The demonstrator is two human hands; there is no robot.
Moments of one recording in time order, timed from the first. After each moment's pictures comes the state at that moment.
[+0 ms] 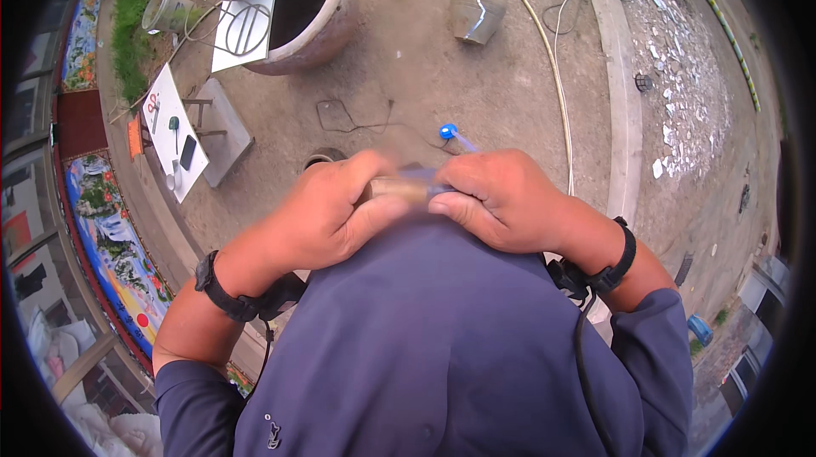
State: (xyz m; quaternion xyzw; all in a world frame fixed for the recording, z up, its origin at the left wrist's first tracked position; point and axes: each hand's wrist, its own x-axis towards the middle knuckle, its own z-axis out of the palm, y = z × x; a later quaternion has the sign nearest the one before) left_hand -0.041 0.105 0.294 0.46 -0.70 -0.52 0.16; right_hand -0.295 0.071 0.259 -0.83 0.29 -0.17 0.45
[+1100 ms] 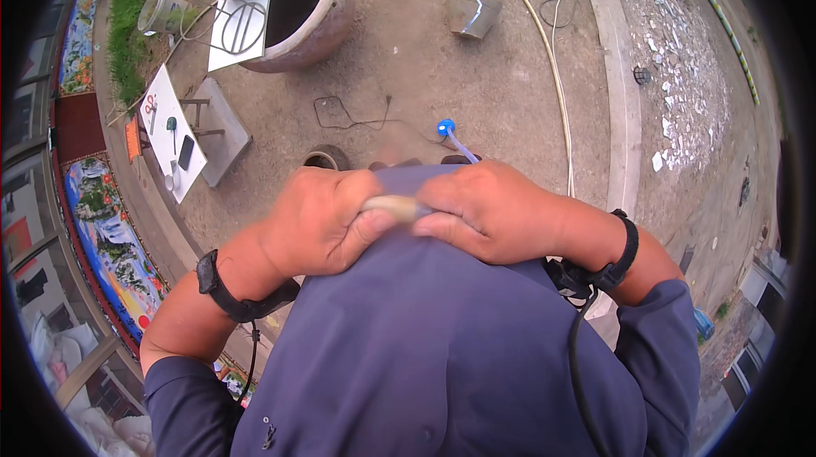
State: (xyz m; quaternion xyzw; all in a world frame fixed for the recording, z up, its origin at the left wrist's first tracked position) left_hand -0.035 0.117 0.280 0.39 -0.82 -0.36 0.20; right_hand -0.285 0.071 0.277 -0.79 0.25 -0.05 0.55
